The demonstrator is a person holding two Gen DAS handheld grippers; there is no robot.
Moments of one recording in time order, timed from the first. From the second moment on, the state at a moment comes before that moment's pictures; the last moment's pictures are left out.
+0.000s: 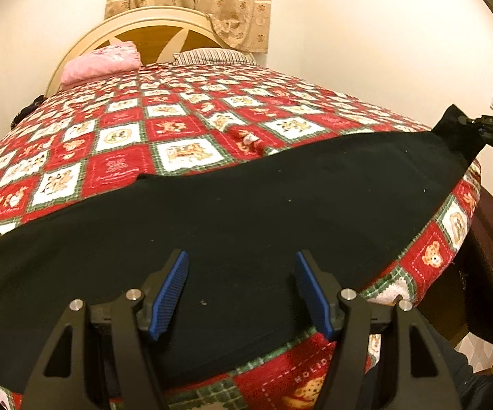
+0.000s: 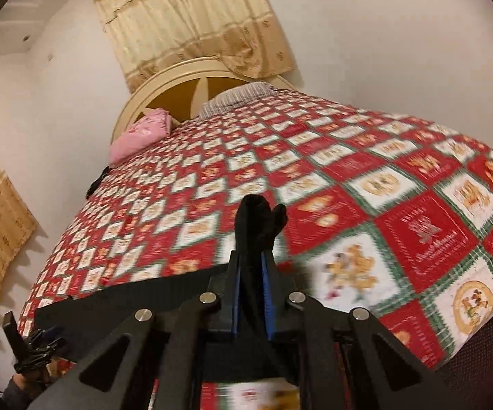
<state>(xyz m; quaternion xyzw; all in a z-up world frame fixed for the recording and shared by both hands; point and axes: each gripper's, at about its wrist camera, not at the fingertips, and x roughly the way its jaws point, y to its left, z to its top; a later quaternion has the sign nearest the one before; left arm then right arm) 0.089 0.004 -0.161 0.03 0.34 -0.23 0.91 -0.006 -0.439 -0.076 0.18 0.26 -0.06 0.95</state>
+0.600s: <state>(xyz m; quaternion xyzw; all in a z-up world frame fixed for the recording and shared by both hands) 0.081 0.029 -0.158 -0.01 0.33 -0.24 0.91 0.060 -0.251 -0.049 0.11 0.29 0.09 0.95</state>
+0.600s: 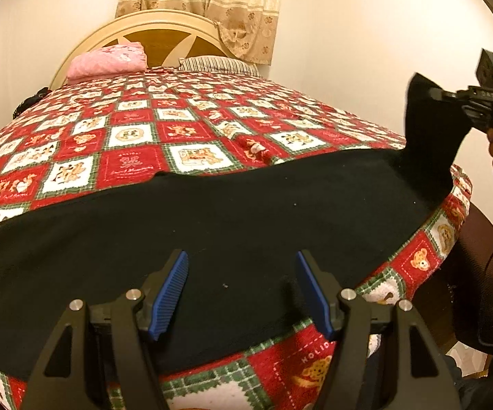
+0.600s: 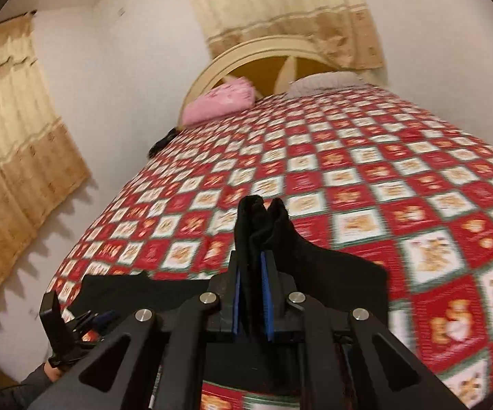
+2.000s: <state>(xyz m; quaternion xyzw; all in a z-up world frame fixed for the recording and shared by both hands) 0.128 -0.053 -0.155 -0.02 0.39 -0.33 0.86 0.029 -0.255 -0.137 0.14 0.28 0.09 0.94</state>
